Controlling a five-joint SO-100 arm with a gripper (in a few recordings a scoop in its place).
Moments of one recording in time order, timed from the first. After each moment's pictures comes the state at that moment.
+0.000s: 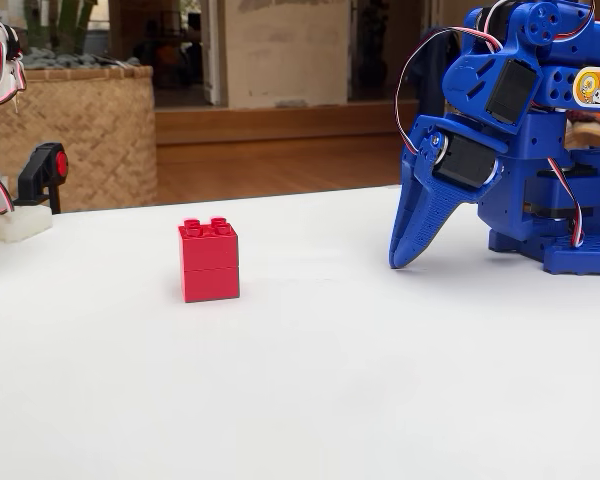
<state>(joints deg) -0.4 189.5 181.8 70.3 -74.8</state>
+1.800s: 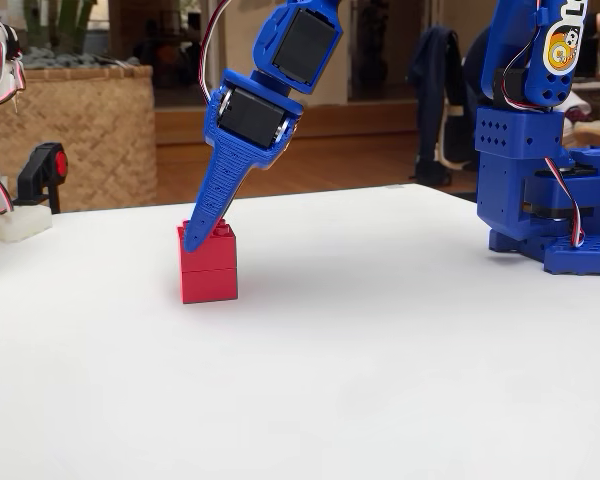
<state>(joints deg) 3.4 100.5 127.1 30.9 -67.7</state>
